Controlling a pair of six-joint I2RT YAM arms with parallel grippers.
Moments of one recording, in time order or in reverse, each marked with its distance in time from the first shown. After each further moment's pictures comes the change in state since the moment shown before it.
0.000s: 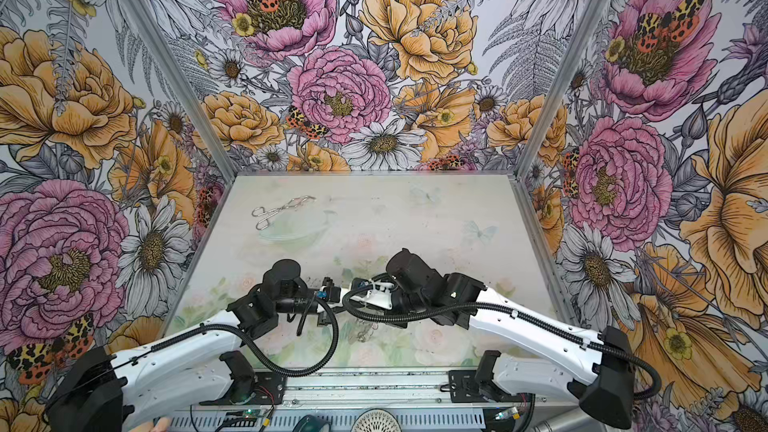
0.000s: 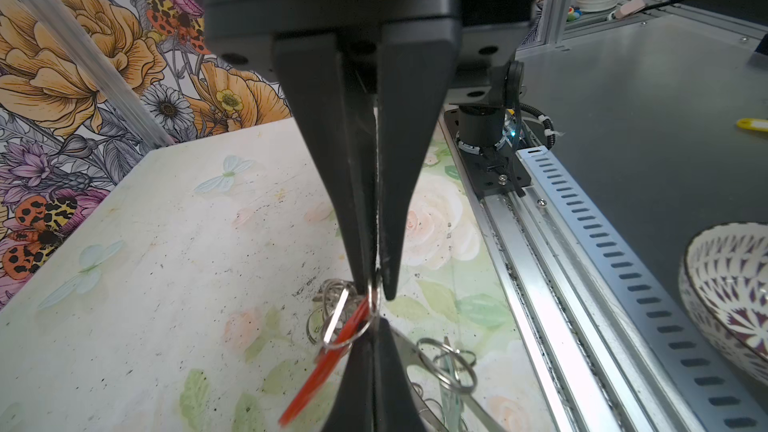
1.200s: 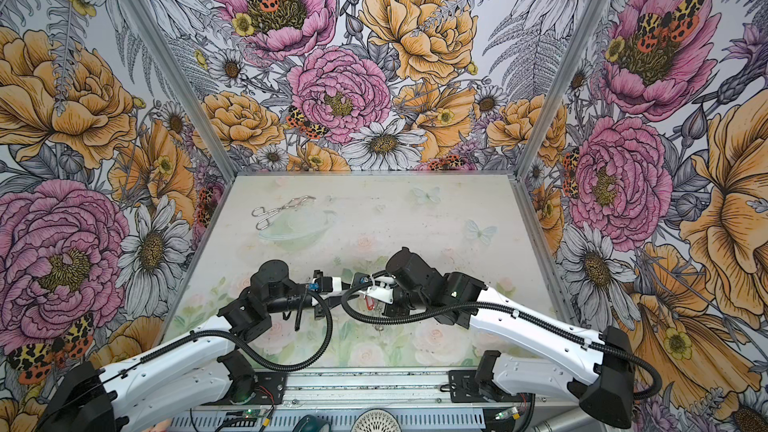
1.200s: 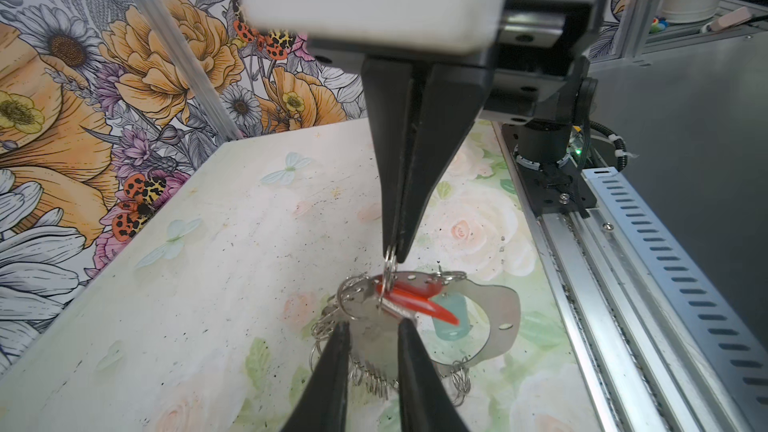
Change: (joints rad) left arm 0.043 -0.091 -0.036 0.061 -0.115 -0.070; right arm 0.000 -0.003 0.015 -0.013 0.175 -0.027
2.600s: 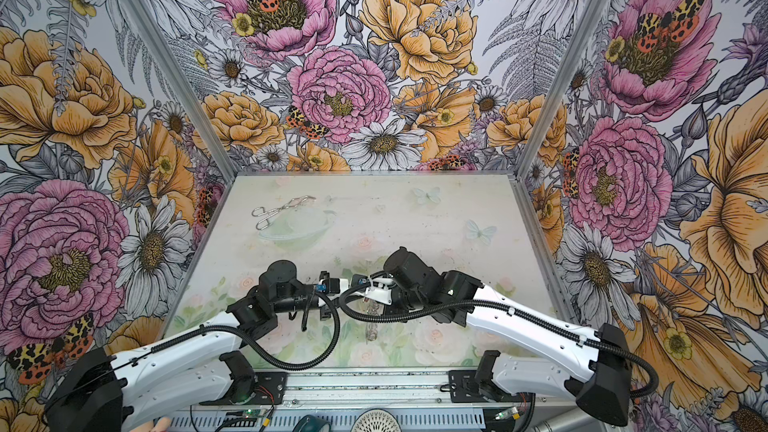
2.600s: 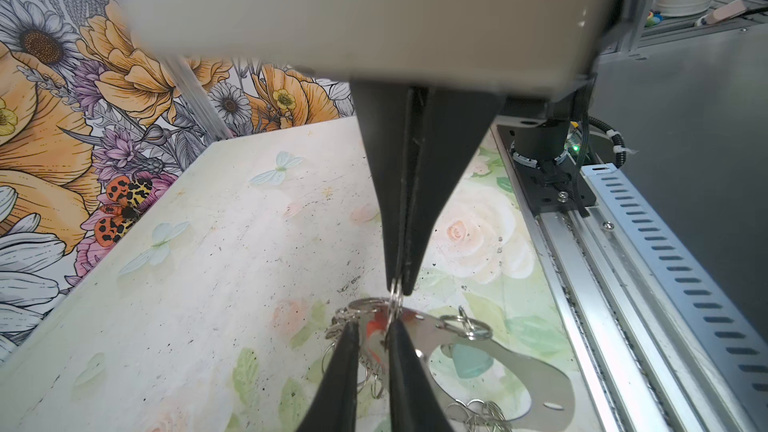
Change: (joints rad) left arm -0.047 0.085 0.020 0.039 -0.013 0.003; right arm 0.000 0.024 0.009 -0.011 -0.045 -0.003
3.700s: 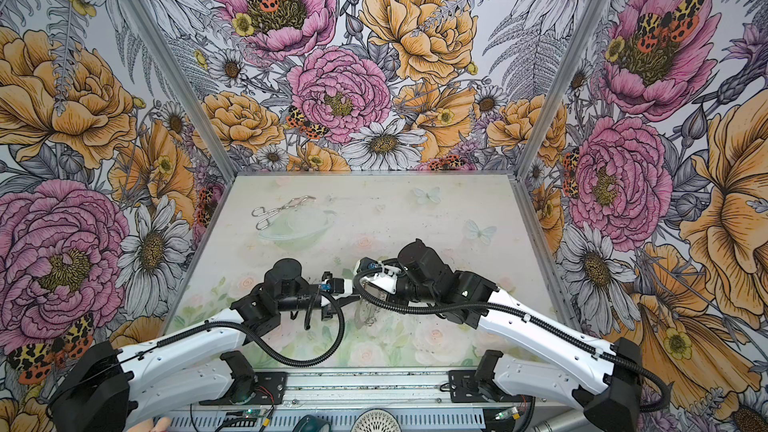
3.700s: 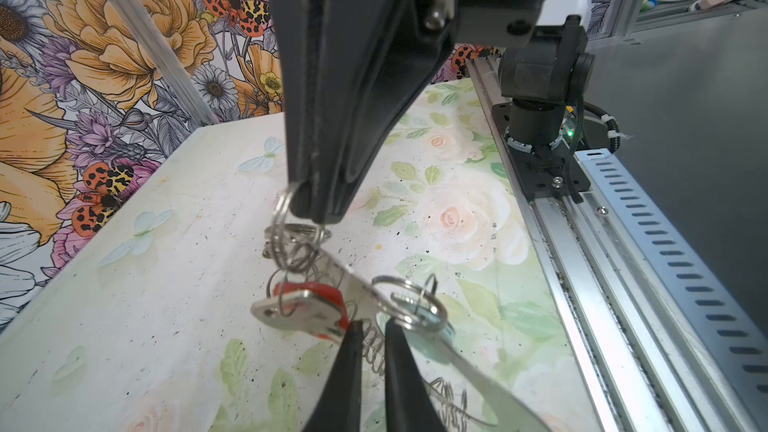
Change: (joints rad) left arm 0.000 0.037 0.013 -0.029 0.005 0.015; right arm -0.061 -0.082 -0.039 0.148 -0.058 0.085
